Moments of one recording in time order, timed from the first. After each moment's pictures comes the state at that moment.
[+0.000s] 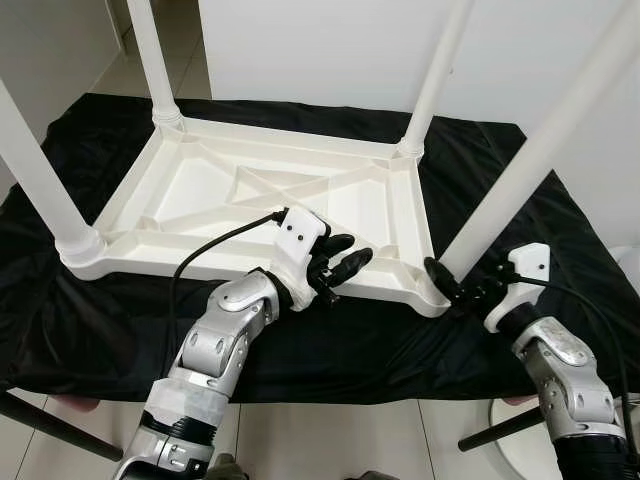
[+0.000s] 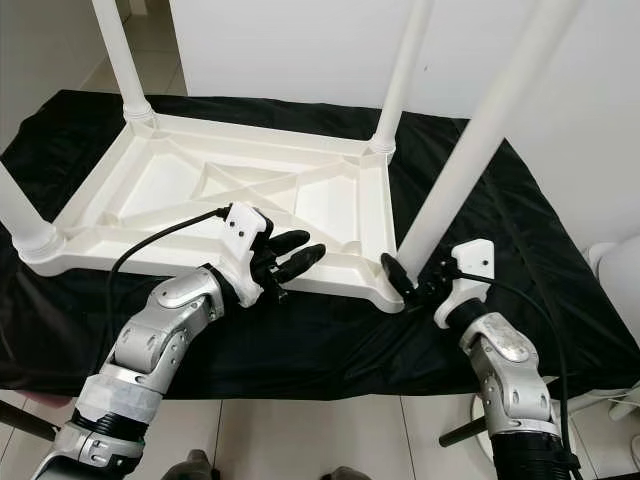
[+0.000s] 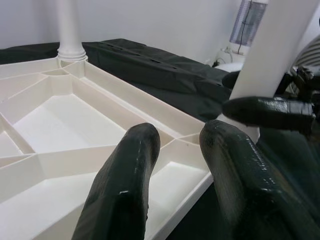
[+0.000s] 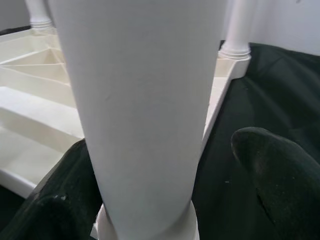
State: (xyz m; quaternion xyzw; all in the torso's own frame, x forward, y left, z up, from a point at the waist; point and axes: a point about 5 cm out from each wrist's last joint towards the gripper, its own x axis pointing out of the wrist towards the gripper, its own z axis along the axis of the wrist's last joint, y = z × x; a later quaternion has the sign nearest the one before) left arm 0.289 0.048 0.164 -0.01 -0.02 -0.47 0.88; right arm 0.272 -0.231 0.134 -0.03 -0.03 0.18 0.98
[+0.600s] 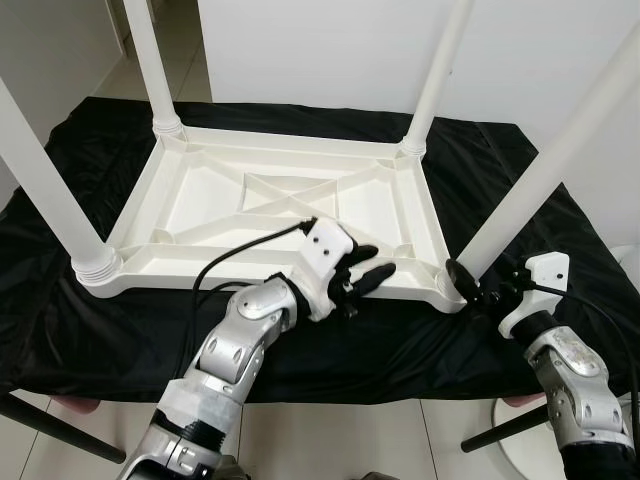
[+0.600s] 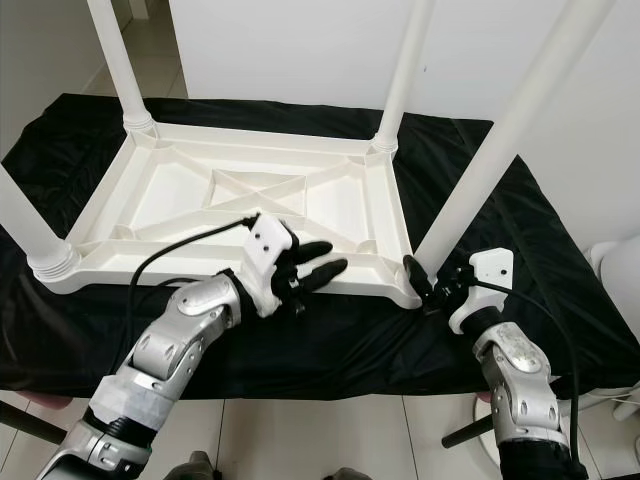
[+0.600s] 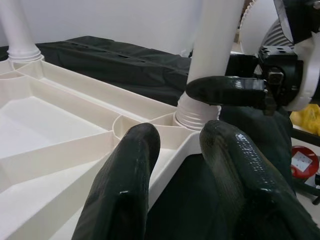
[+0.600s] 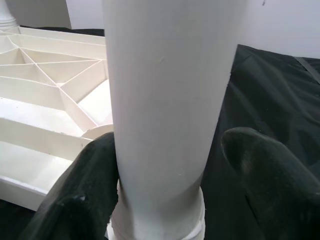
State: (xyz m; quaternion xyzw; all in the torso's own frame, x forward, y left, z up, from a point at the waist) left arm 0.279 0.028 0.156 0.01 -0.02 -0.51 0.86; right arm 0.272 -0.246 0.129 -0.04 -0.03 0.14 0.99
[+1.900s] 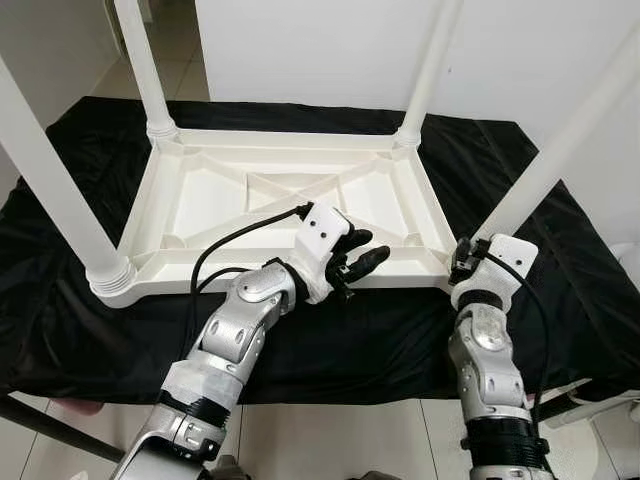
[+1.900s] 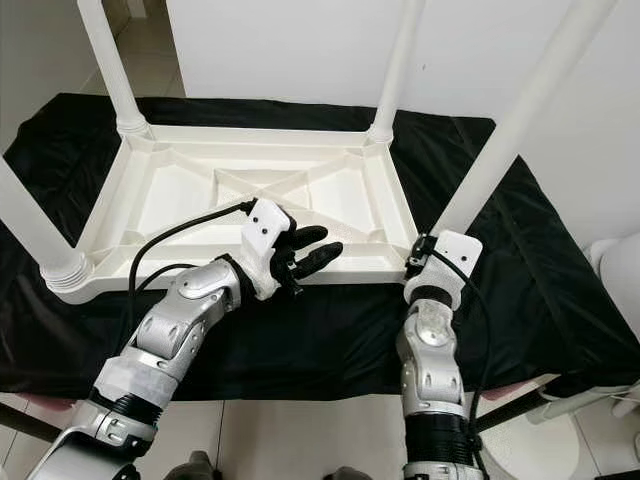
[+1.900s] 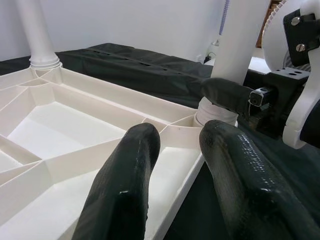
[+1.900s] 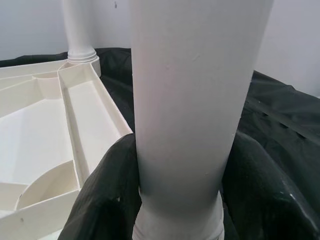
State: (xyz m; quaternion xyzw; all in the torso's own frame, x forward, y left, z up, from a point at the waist) left arm 0.300 0.032 0.166 0.02 -0.04 -0.49 0.87; right arm 0.292 -0.184 0.130 0.03 -0.05 -0.20 0.98
